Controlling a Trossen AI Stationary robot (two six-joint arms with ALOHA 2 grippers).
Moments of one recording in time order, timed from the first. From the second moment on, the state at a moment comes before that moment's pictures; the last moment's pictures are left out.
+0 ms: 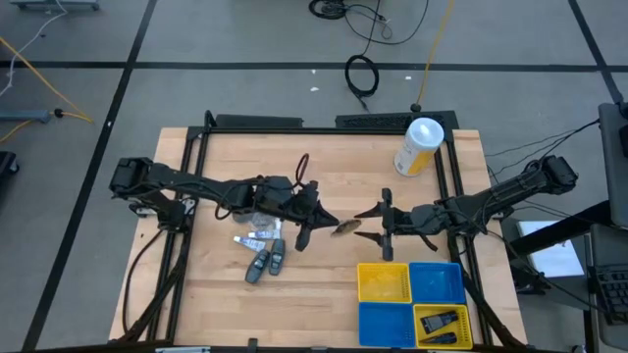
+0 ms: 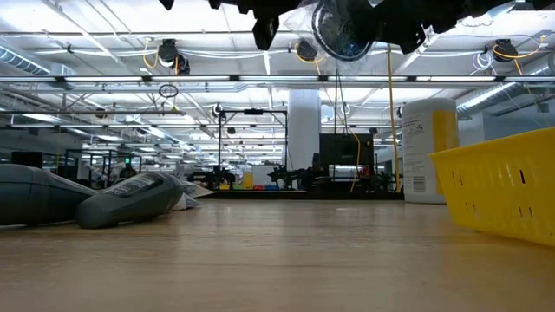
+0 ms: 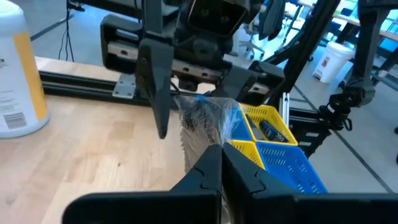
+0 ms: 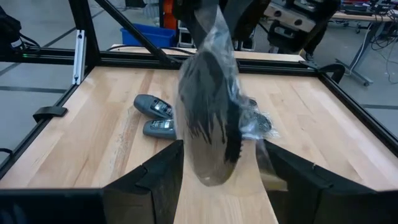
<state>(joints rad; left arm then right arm) -0.07 1.58 1.11 0.24 0.14 -0.20 0.33 1.07 0.62 0.16 0.36 0.07</state>
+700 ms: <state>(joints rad) -0.07 1.58 1.11 0.24 0.13 -0.20 0.33 1.07 0.62 0.16 0.30 0.04</state>
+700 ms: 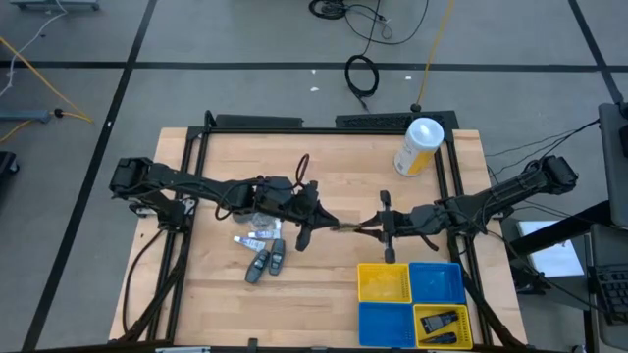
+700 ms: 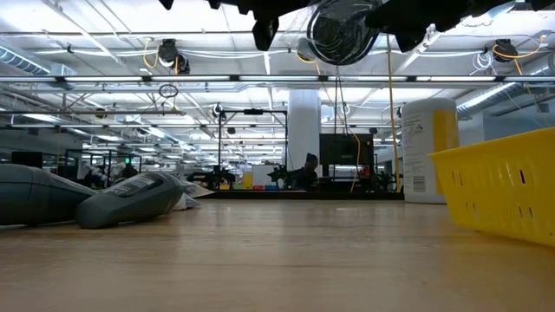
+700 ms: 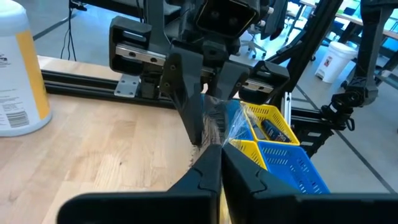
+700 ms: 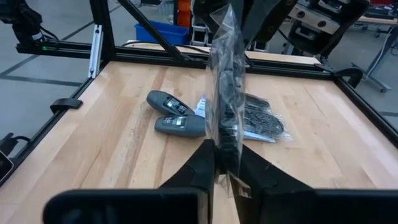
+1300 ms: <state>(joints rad) -0.07 1.57 1.11 0.23 0.09 -0.21 0.36 1.06 0.62 0.14 0.28 0.06</state>
